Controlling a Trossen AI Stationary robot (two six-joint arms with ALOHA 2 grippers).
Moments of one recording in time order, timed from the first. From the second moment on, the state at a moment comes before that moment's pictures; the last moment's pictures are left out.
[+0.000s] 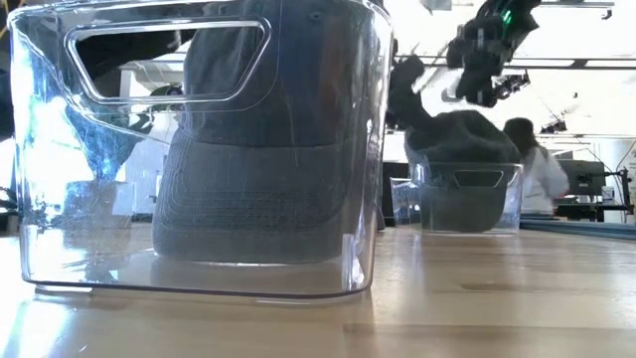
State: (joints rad) left arm 0.35 2.40 2.31 -0.48 0.40 0.40; right arm -1.20 1.54 1.57 -1.45 -0.75 -0.56
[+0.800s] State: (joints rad) left arm 0.37 2.37 2.31 -0.55 0.25 0.30; right arm -0.95 1.05 0.82 -0.70 -0.45 -0.50
